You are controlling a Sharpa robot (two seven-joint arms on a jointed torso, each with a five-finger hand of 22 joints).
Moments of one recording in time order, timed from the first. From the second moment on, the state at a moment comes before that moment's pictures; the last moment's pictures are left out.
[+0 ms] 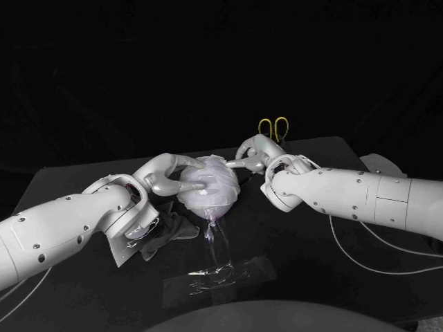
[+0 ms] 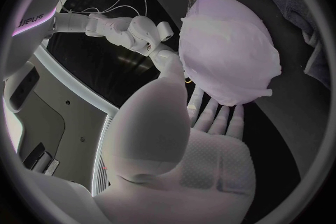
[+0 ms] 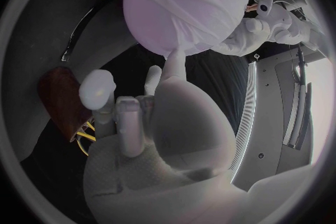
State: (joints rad) left arm 1.08 -0.71 -0.04 1.38 -0.84 -0.22 0.20; left_hand 1.58 -0.09 -0.06 0.29 0.05 0.59 0.17 0.21 0.19 0.46 0.23 0.04 0.04 0.21 0.23 0.04 0.05 0.11 0.19 0.29 0.04 0.10; right arm 1.14 -0.63 -0.15 1.33 -1.04 -0.72 -0.28; right_hand 1.46 0.05 -0.44 0.19 0.05 0.98 0.01 0.71 0.78 1.43 -0.01 1.53 1.42 1.45 -0.09 1.56 1.31 0.11 1.31 0.02 0.98 1.31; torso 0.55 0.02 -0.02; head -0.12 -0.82
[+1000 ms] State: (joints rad) left arm 1.08 -0.71 -0.04 1.39 -0.84 -0.22 0.21; left_hand 1.58 -0.09 -0.06 0.29 0.05 0.59 0.17 0.21 0.19 0.46 0.23 0.04 0.04 0.21 0.23 0.04 0.05 0.11 0.19 0.29 0.04 0.10; right arm 1.14 -0.81 -0.15 1.50 -1.16 -0.70 -0.31; right_hand 1.50 0.03 -0.44 0.15 0.05 0.96 0.03 0.66 0.75 1.43 -0.01 1.51 1.42 1.46 -0.09 1.54 1.31 0.10 1.27 0.02 0.88 1.31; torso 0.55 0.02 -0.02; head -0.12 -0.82
